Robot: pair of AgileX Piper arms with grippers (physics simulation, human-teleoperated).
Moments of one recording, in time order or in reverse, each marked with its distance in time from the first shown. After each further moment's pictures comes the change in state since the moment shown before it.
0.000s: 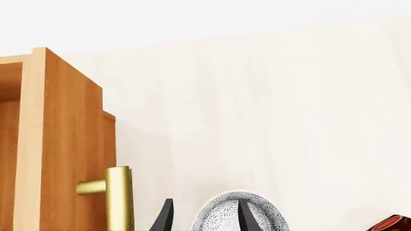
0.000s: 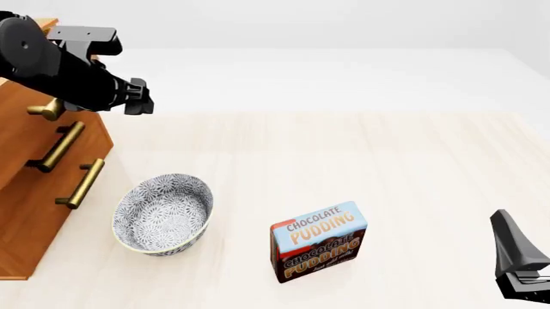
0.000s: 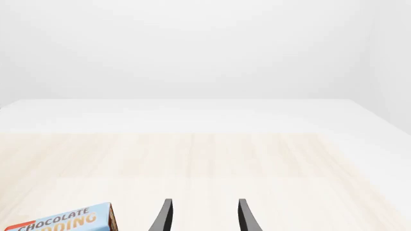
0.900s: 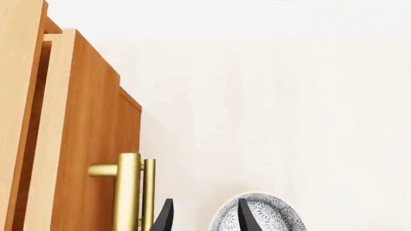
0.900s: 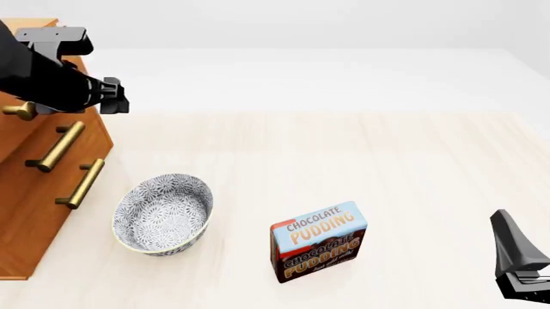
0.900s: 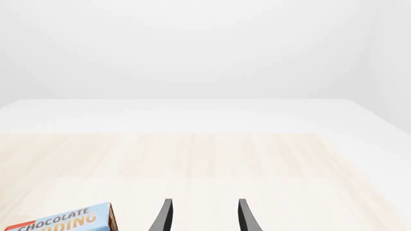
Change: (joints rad) left arm 0.101 -0.029 0.029 -0.007 -0.007; right arm 0.000 0.000 0.000 0.000 0.000
